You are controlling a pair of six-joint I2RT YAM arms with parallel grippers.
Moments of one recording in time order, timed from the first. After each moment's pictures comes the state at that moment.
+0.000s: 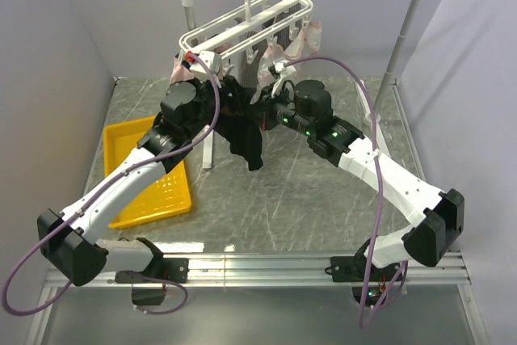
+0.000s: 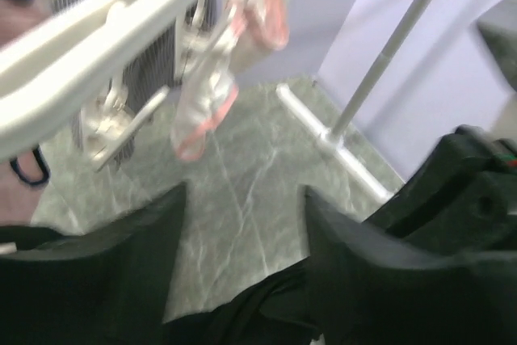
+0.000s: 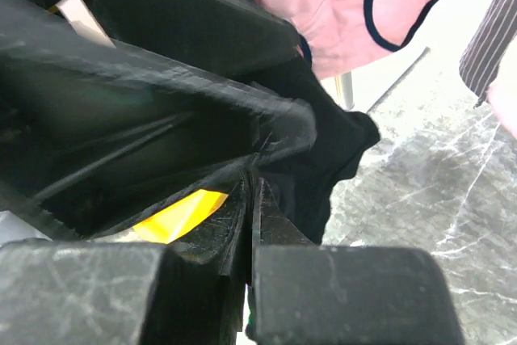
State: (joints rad) left arm -0.62 1.27 1.24 0.04 -0.02 -0.31; right arm 0.72 1.41 1.35 -0.13 -0.18 0.26
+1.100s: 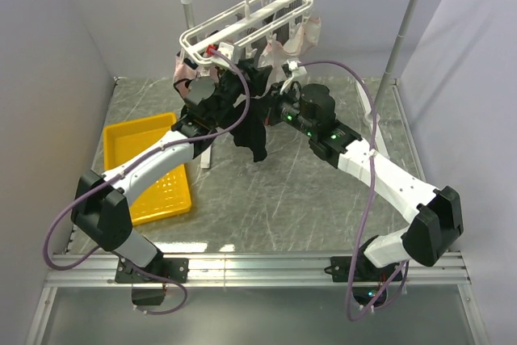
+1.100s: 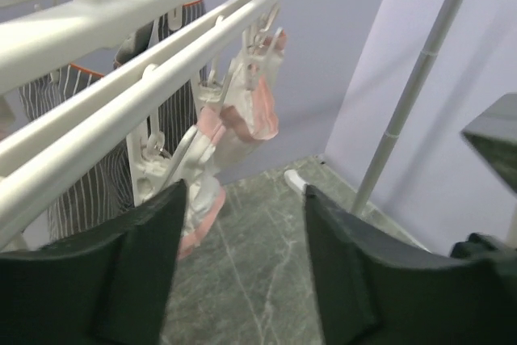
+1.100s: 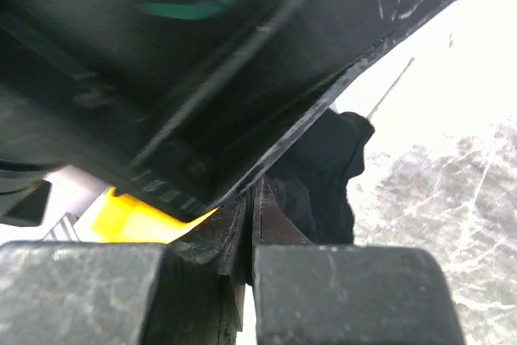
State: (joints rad) left arm -0.62 1.53 1.28 0.53 -0.02 -0.20; right arm 0.66 1.41 1.24 0.07 -0.15 0.41
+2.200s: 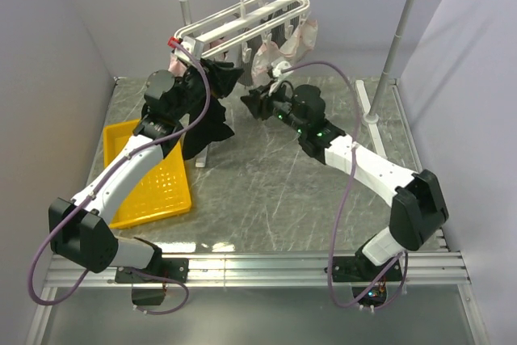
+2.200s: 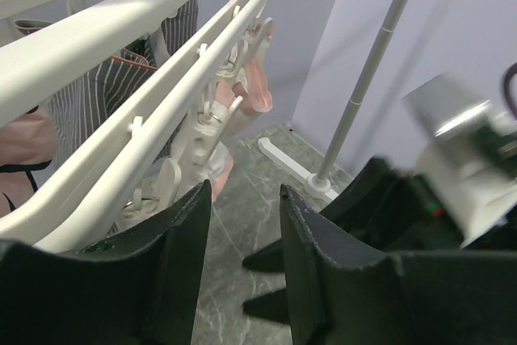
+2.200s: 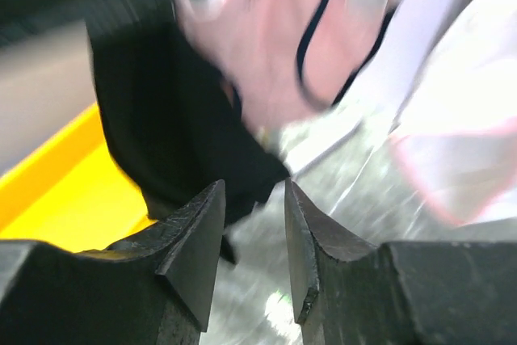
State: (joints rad) left arm -0.41 1.36 1.22 0.36 0.32 -0.31; right arm 0.65 1.55 1.21 0.33 -0.19 0.10
